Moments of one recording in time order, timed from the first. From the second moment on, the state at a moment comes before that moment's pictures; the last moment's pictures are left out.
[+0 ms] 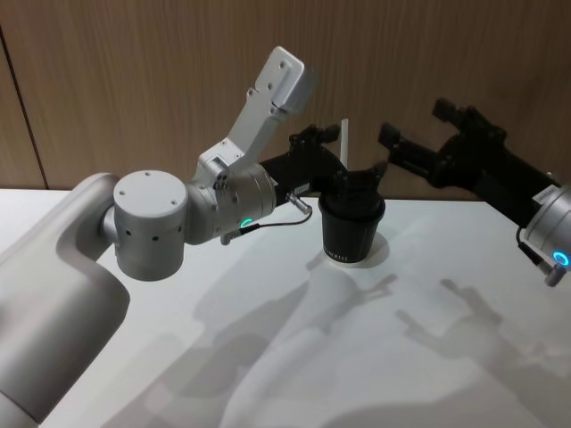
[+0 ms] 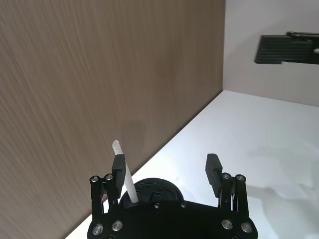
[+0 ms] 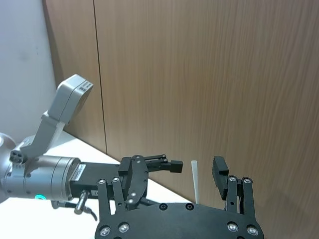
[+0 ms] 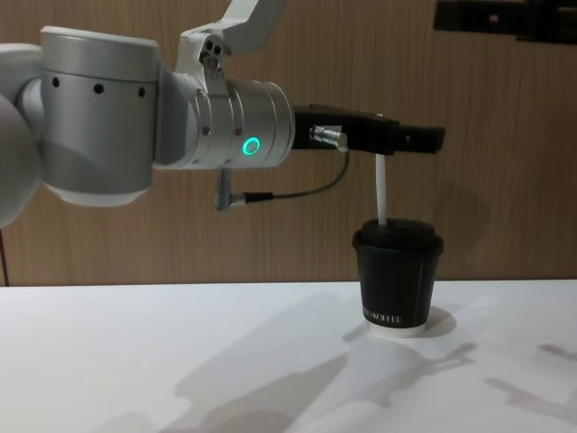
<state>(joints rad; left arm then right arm) -0.71 0.20 0.62 -1.29 -0.39 0.22 -0.39 0.28 0.44 -0.20 -1.82 0.52 0.30 0.40</state>
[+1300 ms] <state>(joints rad) -0.65 0.22 0.61 -1.37 -0.37 0.22 -0.38 0.30 0.42 -0.24 -1.85 0.52 0.35 0.34</state>
